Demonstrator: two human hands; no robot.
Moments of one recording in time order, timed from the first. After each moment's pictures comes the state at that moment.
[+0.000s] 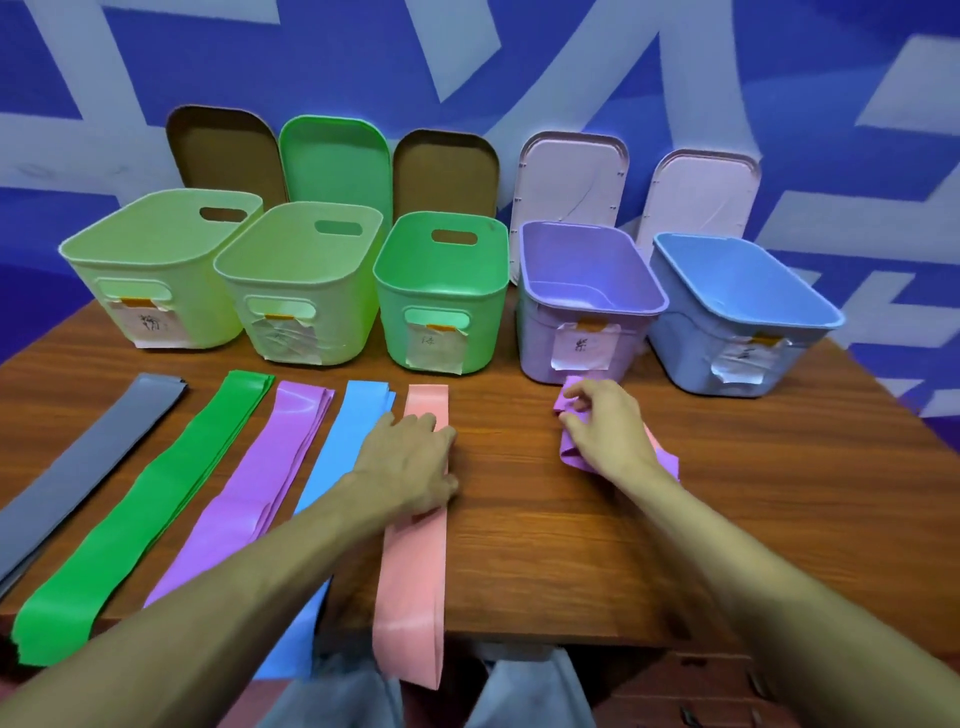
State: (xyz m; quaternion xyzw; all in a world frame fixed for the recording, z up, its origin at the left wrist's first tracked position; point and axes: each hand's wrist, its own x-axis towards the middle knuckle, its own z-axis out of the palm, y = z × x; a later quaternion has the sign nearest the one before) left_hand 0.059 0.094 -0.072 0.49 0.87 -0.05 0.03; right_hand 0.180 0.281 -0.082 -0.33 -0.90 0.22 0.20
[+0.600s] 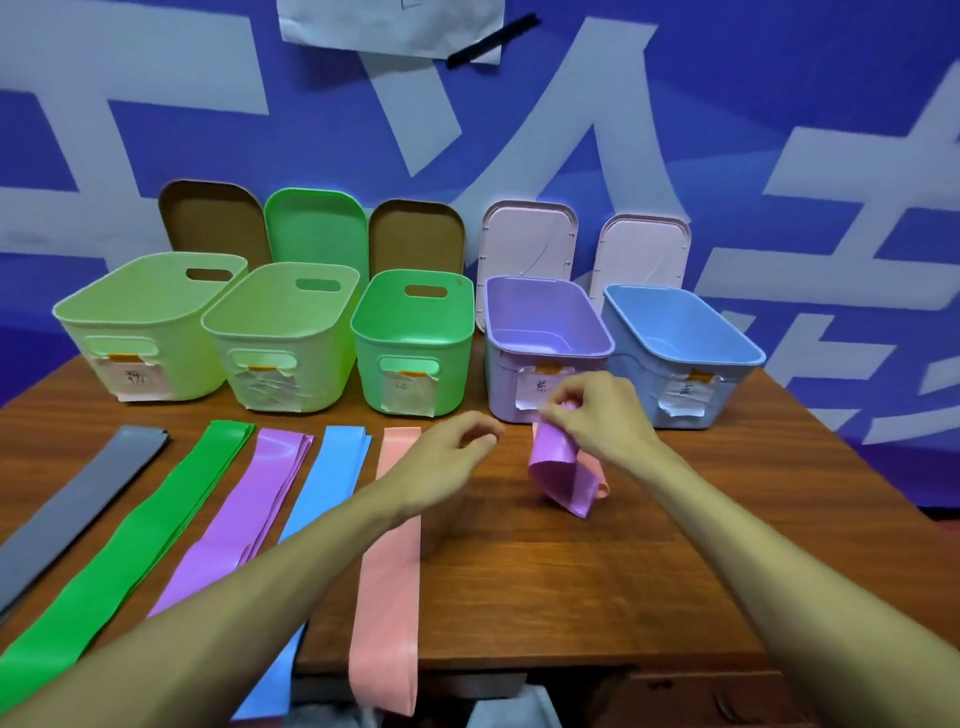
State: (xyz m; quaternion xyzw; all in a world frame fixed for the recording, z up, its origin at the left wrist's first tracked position) left_hand 0.094 0.115 -0.026 0.45 0.74 0.44 0.22; right_hand 0.205 0.275 0.005 -0.28 -0.92 0.18 0.22
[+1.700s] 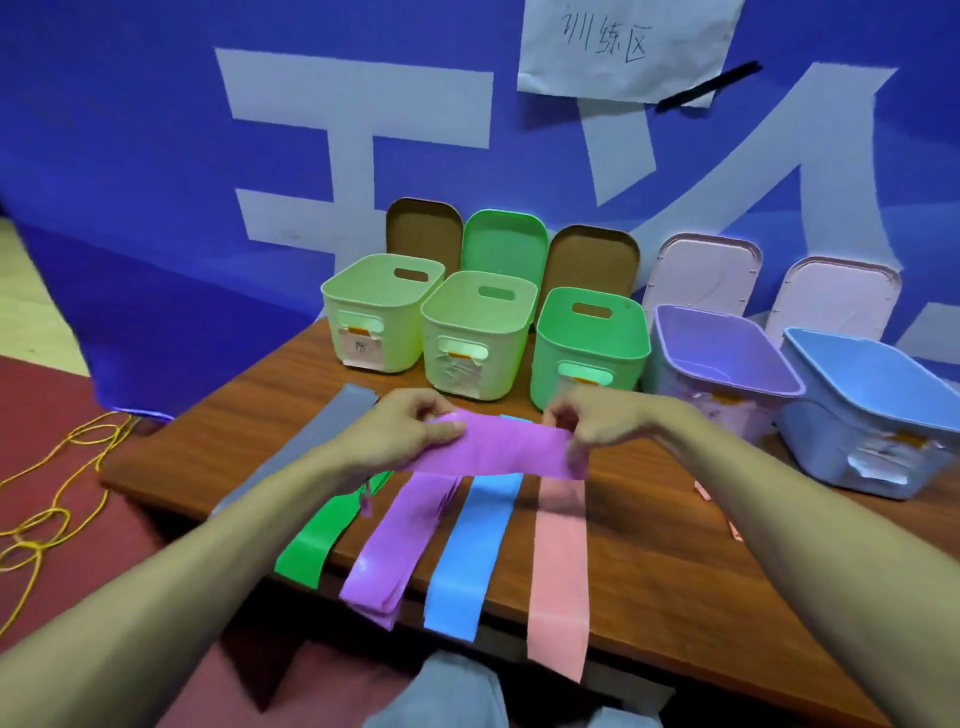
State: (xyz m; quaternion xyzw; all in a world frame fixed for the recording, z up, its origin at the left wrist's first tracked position) left_hand 0.021 -0.084 0.005 0.31 0.81 0.47 0.15; right_hand 0.082 0.156 0.028 0.00 -0.98 0.16 -0.15
